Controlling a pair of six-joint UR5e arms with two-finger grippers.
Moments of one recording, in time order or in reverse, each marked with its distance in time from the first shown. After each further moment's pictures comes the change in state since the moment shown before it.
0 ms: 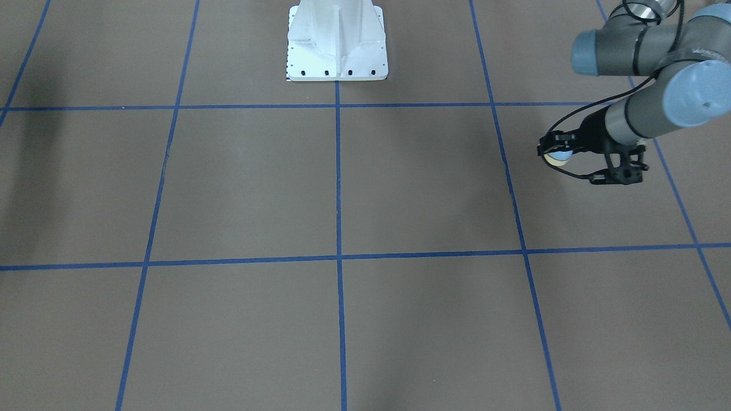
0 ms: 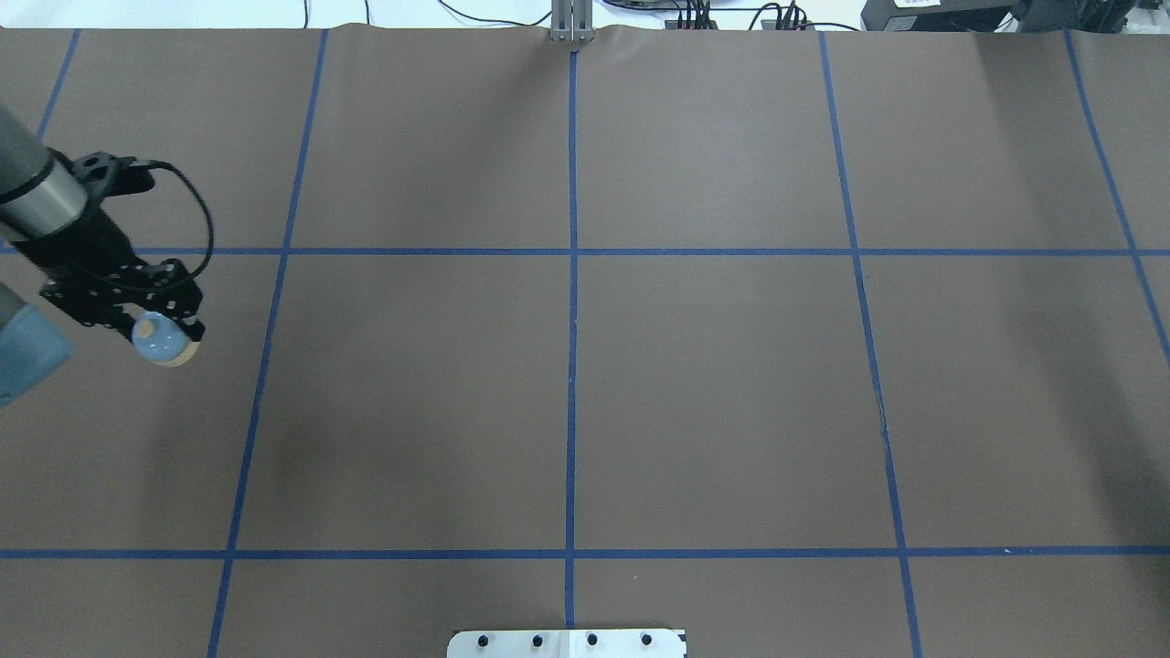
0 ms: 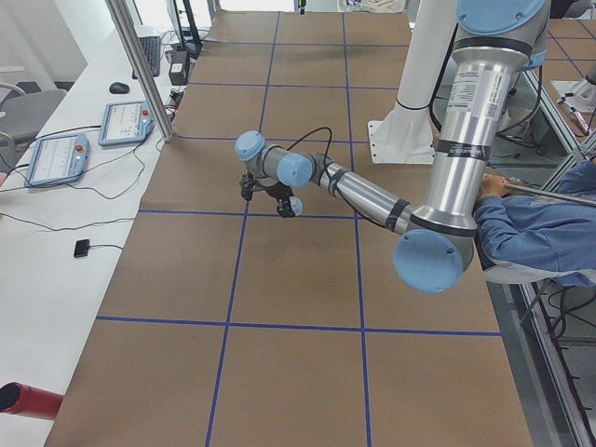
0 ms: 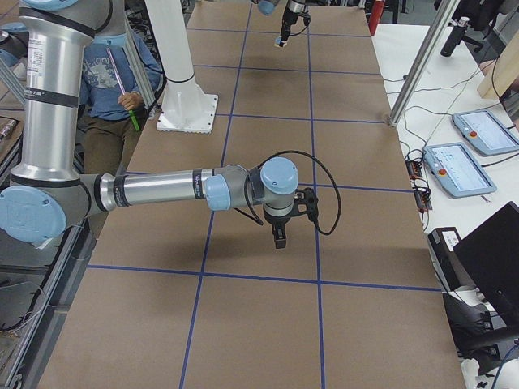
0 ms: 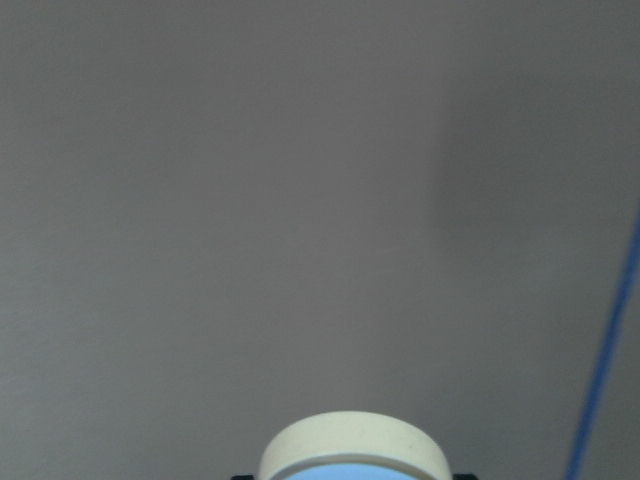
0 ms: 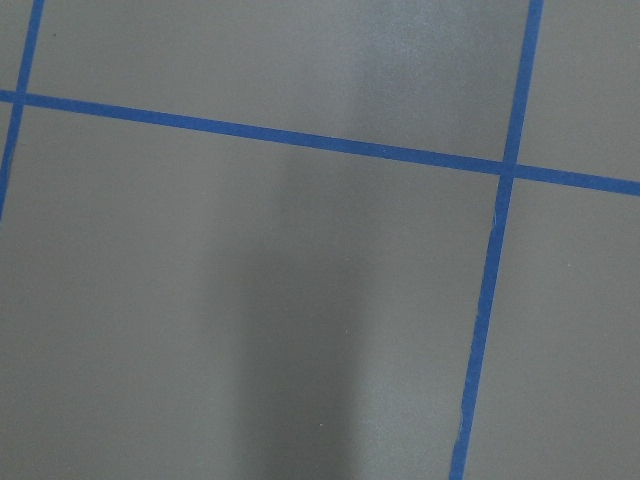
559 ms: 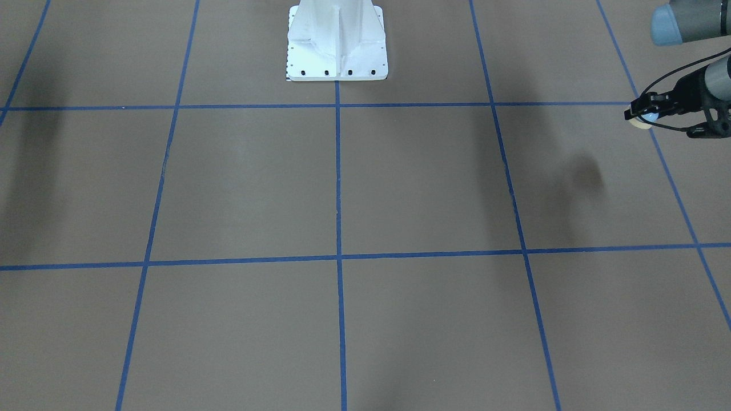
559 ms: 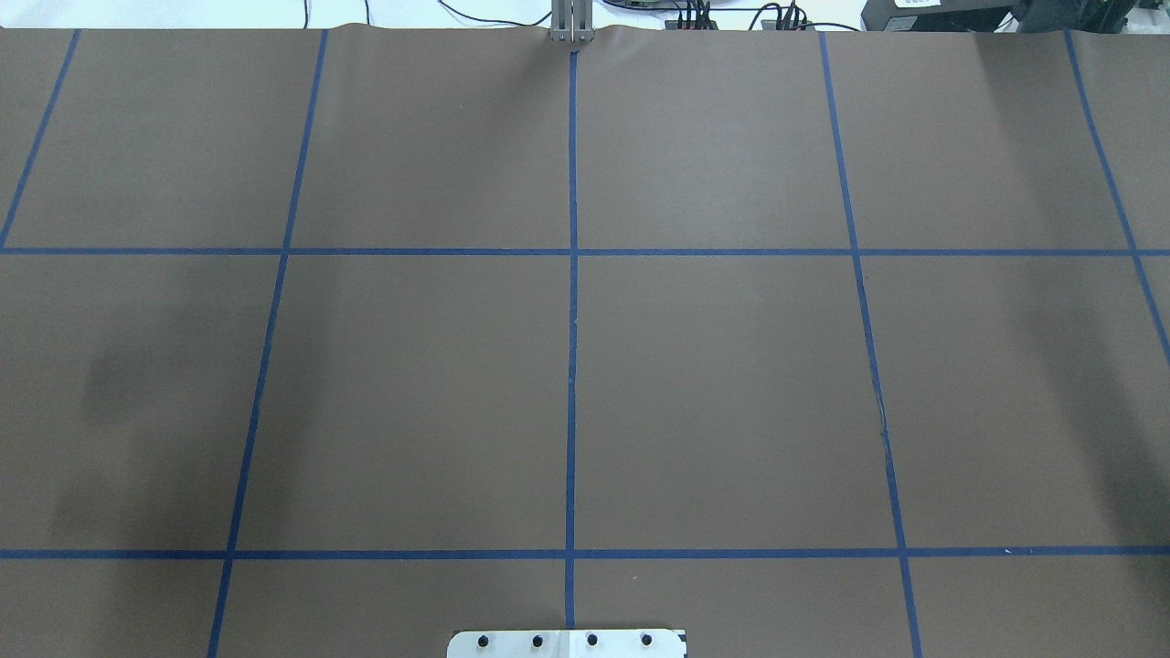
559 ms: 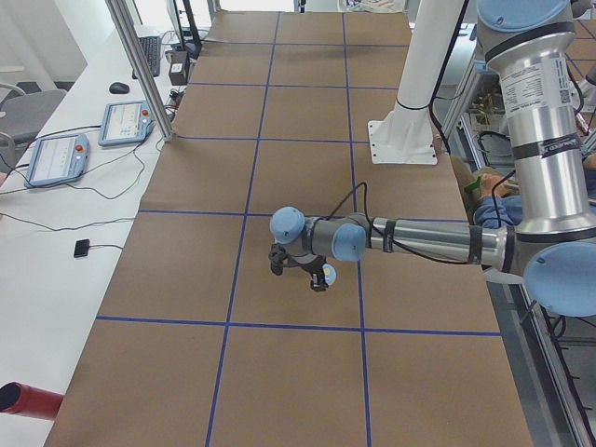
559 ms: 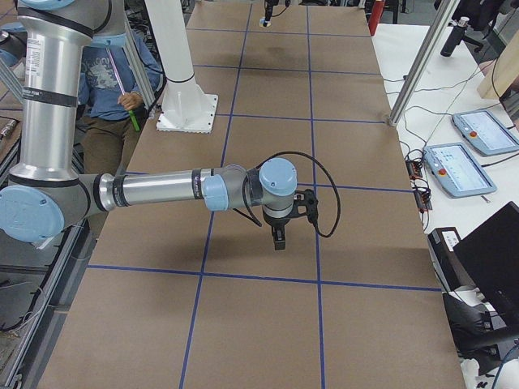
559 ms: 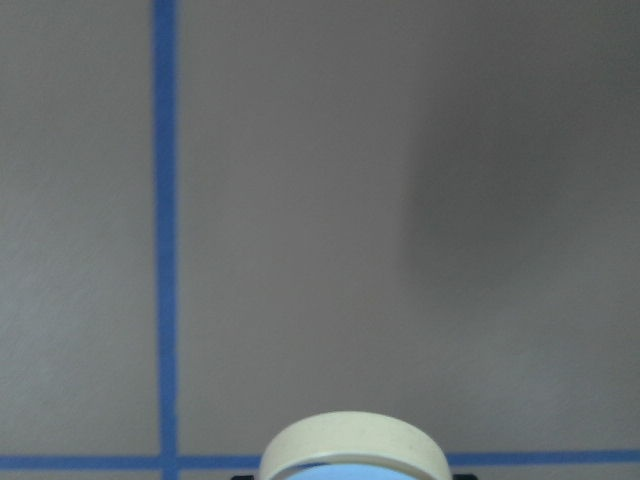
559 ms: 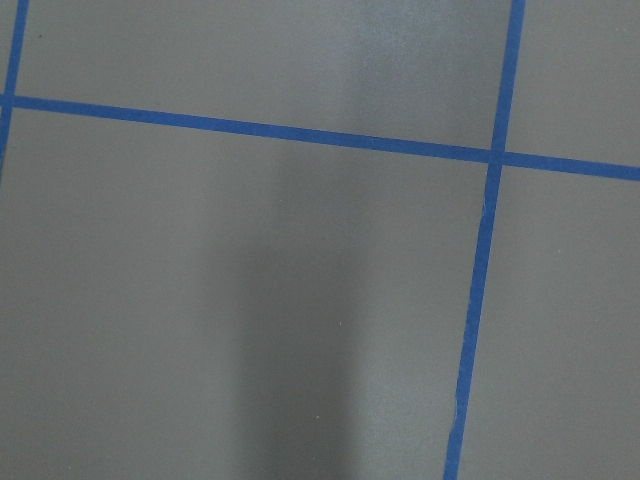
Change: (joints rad) left arm -0.199 0.423 -0.051 -0.108 -0.007 0.371; right arm 0.023 -0.004 0.002 -0.006 0.005 -0.006
